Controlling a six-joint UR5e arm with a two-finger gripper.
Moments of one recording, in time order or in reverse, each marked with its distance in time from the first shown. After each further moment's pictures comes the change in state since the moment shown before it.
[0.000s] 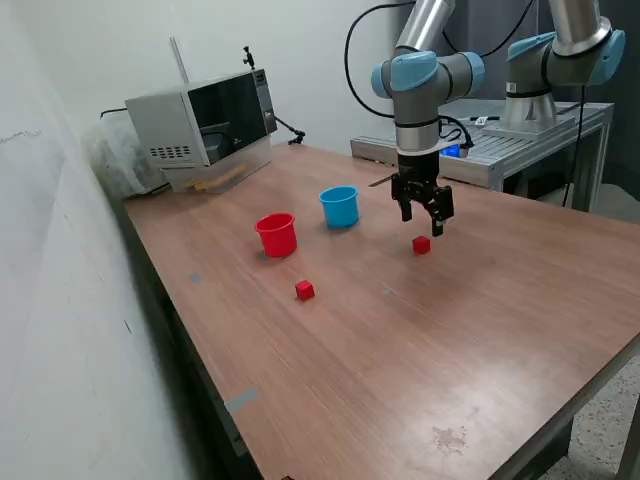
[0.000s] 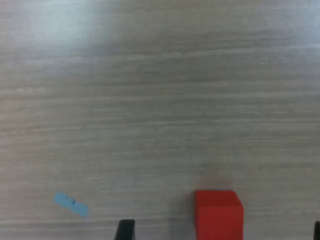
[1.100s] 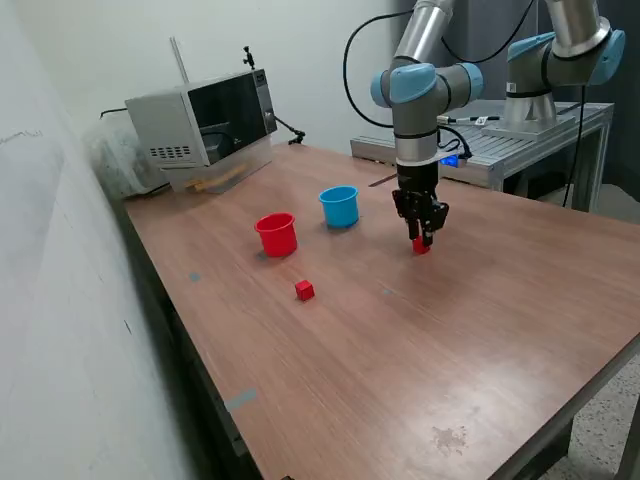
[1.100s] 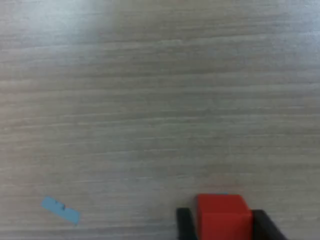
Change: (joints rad) arm 0.000 0.038 -0.008 -0.028 -0.001 0.000
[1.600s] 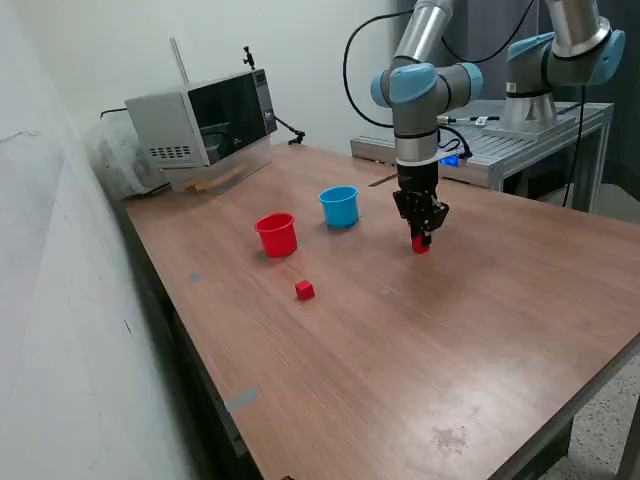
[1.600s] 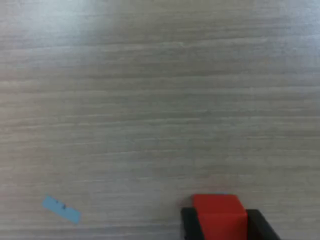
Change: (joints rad) arm 0.000 -0.004 0.001 0.004 0.000 -0.008
